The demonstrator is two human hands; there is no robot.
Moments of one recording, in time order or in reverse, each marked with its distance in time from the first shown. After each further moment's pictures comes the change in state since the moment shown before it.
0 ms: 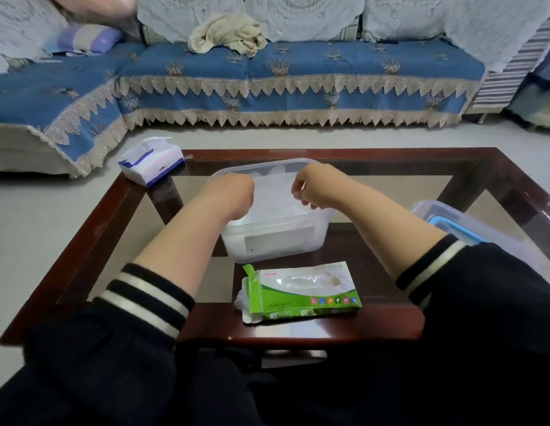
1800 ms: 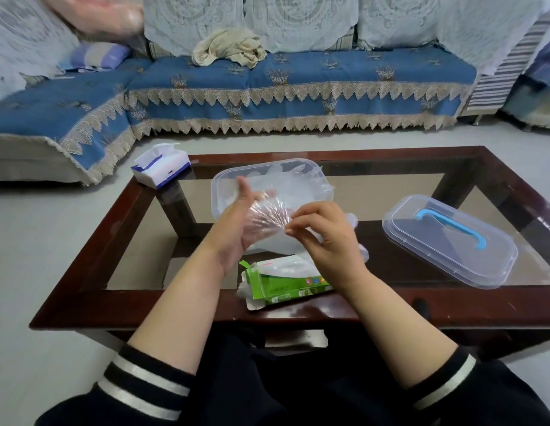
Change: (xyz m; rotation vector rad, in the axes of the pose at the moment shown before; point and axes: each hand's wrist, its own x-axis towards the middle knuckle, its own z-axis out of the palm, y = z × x) left_hand -0.105 0.031 0.024 -1.732 -0.028 0.083; right_hand -0.119 0.010 0.075 0.449 0.839 -0.614
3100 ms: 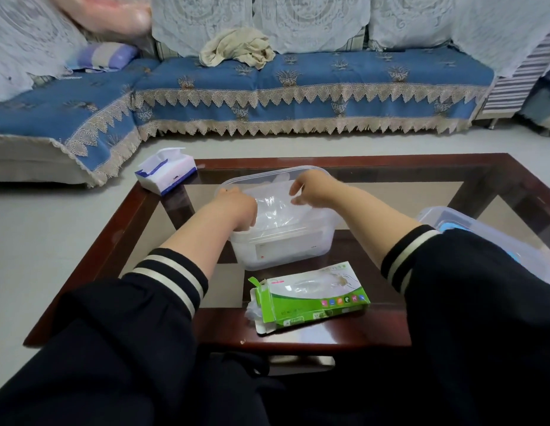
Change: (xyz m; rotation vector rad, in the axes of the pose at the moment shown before) left_hand 0.115 0.004 -0.057 1.904 -0.158 -0.151; right_hand 0.131 0.075 0.048 -0.314 -0.845 0.617
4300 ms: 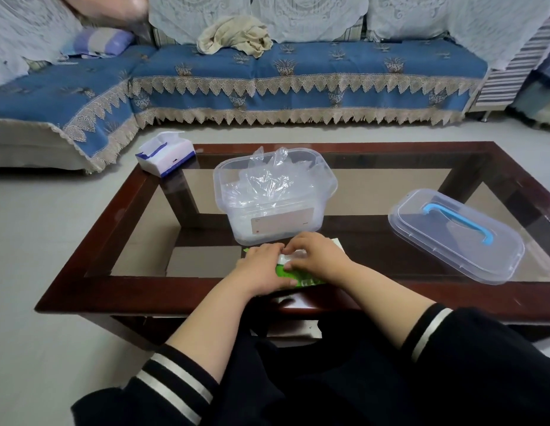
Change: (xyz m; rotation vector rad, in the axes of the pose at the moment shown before) left_hand -0.095 0.087 0.086 -0.620 -0.051 0.026; right_hand -0.107 0.042 0.112 0.067 0.011 -0.112
